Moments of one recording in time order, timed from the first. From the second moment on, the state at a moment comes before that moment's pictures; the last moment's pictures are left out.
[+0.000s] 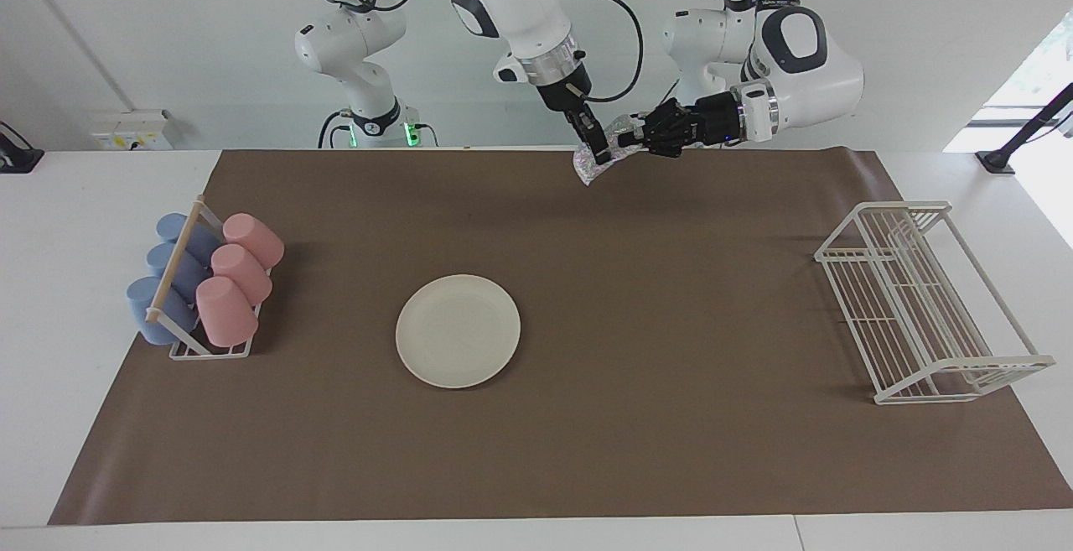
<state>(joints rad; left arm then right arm) -0.21 -0.34 0.01 -2.41 -1.39 1.85 0.28 0.71 0.01 0.03 -1.85 0.34 2.19 1.82</state>
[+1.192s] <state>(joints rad) -0.16 -0.36 0.01 -2.41 -1.12 1.85 0.19 0.62 0.01 0.01 -1.89 0.34 2.17 1.58</state>
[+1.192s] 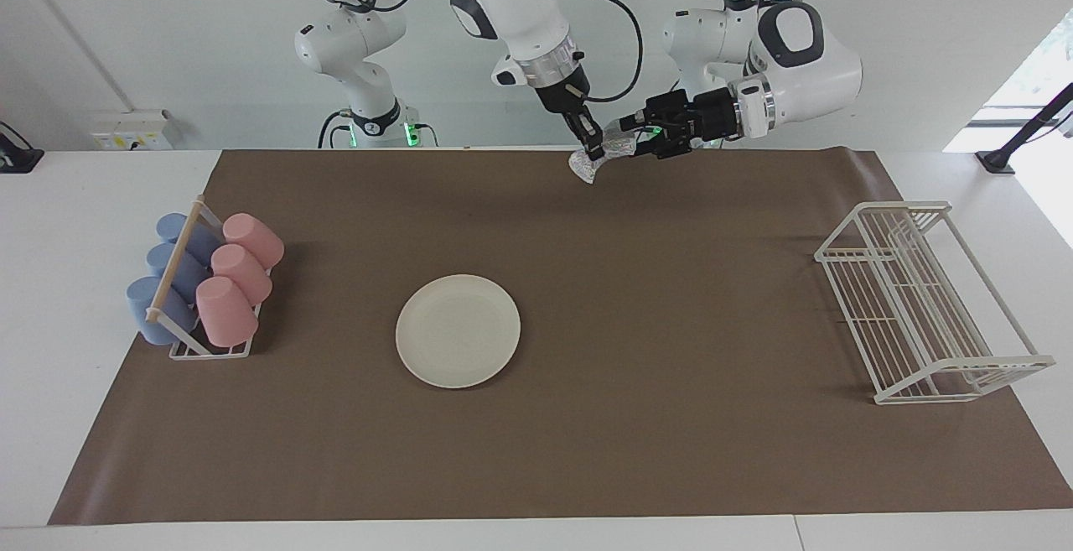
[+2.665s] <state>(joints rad) 0.01 -0.26 0.02 -2.23 -0.17 1.87 0.15 0.32 0.31 0.01 -2.09 0.34 2.64 0.82</state>
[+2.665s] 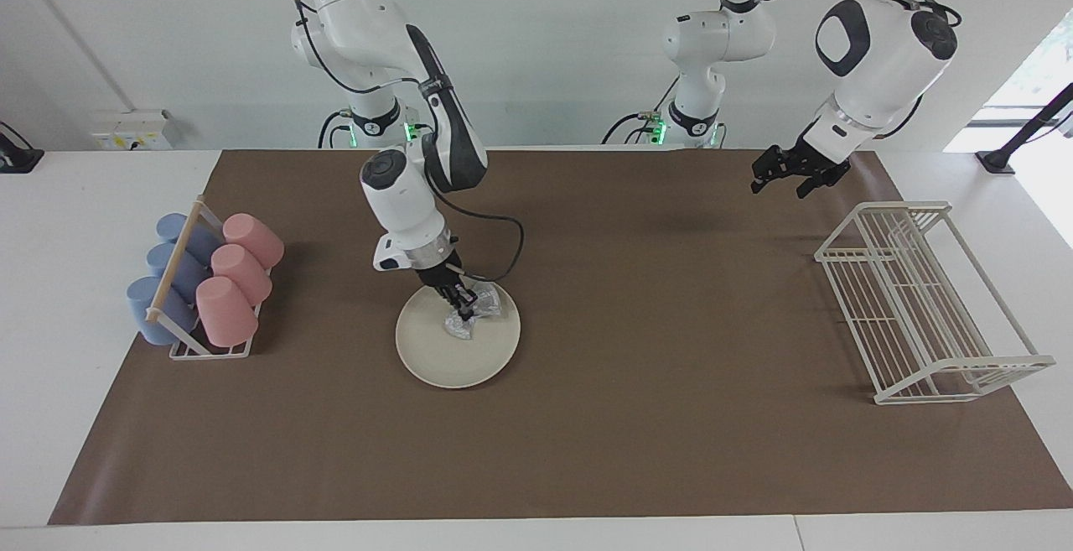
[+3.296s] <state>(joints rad) 0.02 -0.26 0.01 -2.22 -0.17 1.88 0.15 0.39 0.31 0.01 -2.09 0.36 2.64 0.90</state>
